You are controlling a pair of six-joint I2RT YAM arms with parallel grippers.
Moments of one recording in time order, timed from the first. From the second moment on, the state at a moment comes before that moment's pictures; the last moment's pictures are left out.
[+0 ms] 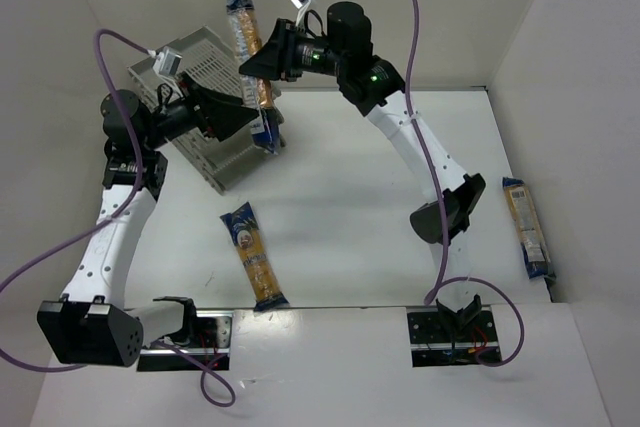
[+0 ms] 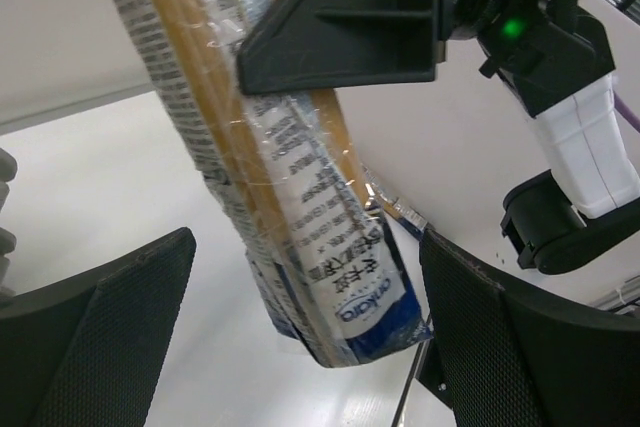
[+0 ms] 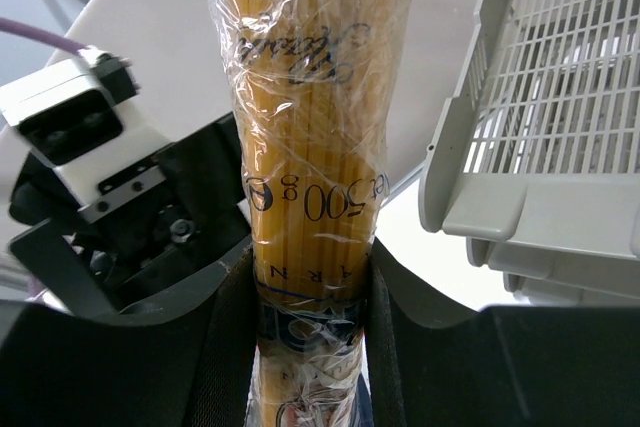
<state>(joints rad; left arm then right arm) -0.01 1.17 1.17 0.22 0.94 -0.66 0.64 2.09 2.49 -0.40 -0.62 0.69</state>
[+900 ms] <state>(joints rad) -0.02 1.23 1.19 0.20 0.95 -0.80 0.72 2.13 2.56 -0.37 -0.57 0.70</state>
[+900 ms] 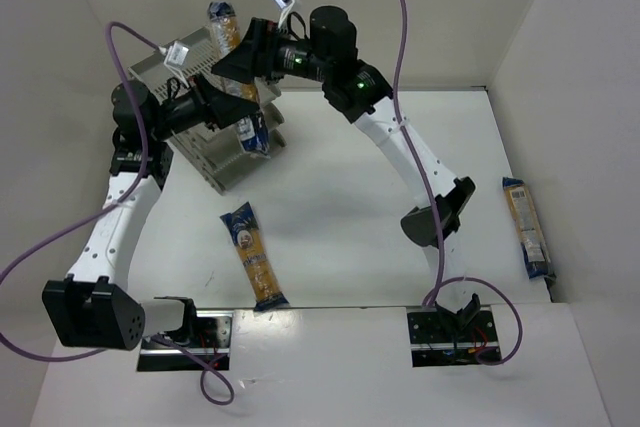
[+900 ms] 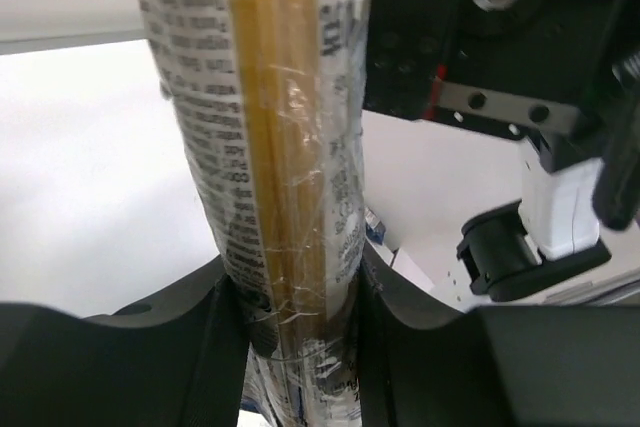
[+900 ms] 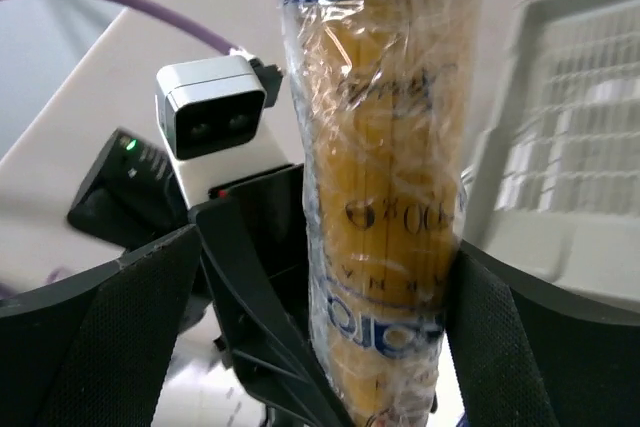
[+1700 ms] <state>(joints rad) 0.13 1.66 1.58 -0.16 0.40 -0.90 0.72 1.78 2.31 -0.51 0.14 0.45</state>
